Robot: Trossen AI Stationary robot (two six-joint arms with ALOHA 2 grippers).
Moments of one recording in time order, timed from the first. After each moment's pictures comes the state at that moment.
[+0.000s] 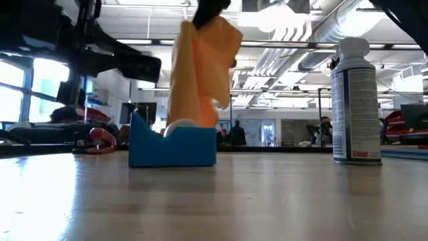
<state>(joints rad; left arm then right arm) -0.45 1.21 0.20 0.94 -0.69 1.56 -0.07 2.11 2.34 -1.17 -0.02 -0.37</state>
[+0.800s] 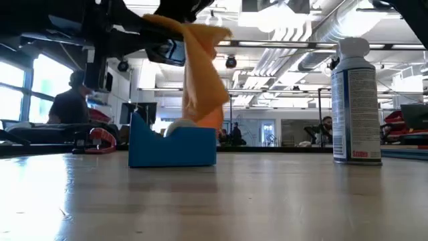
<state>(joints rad) -0.41 1.35 0.35 0.94 -0.56 1.64 -0.01 2.11 2.01 -0.58 0.00 -0.39</state>
